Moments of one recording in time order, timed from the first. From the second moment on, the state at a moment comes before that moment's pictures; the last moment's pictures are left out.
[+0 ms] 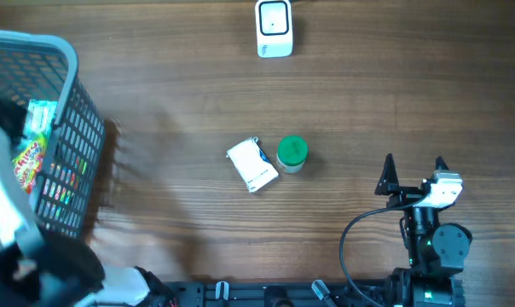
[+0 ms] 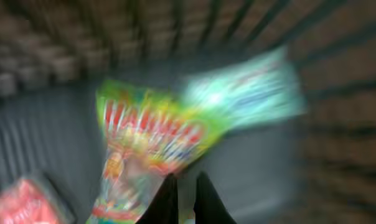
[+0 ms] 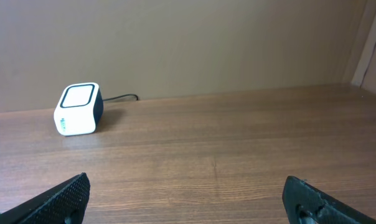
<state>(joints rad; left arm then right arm) 0.60 1.66 1.52 -0.95 -0.21 -0.54 -0.11 0.06 0.01 0.00 -0.07 0.07</state>
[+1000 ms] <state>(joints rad) 0.60 2.12 1.62 -1.27 -0.35 -0.46 -0.11 0.06 0.01 0.00 -0.07 0.07</state>
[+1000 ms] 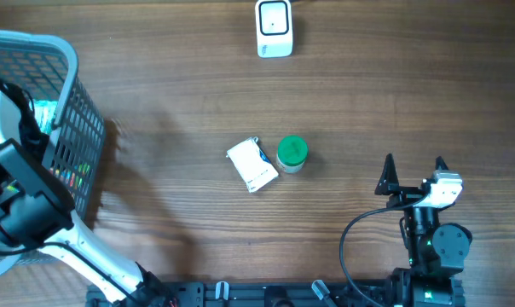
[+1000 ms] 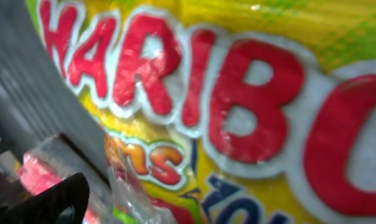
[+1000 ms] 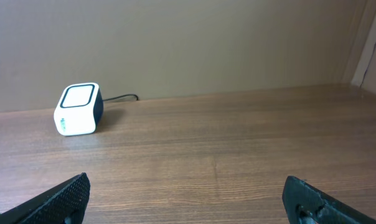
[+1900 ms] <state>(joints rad) 0.60 1.40 1.80 -1.17 0.15 -0.45 -0.11 0.06 0.01 0.00 -0.07 0.07</state>
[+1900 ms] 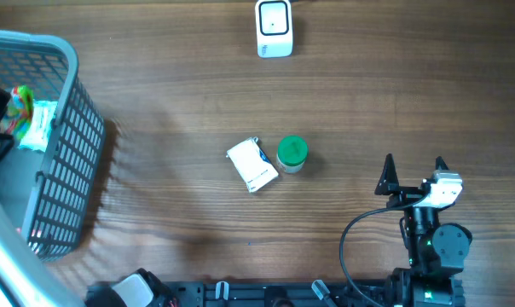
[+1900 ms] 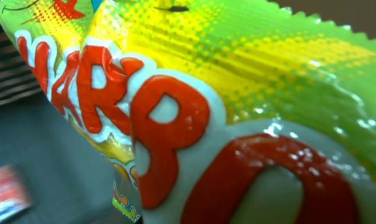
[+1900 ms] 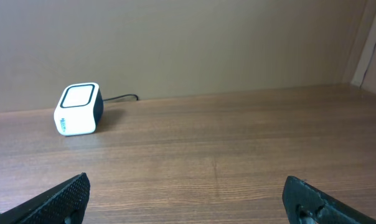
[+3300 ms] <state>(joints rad) -0.55 1.52 1.08 -0.99 -0.16 -0.99 -0.11 0.06 0.01 0.00 -0.07 0.06</state>
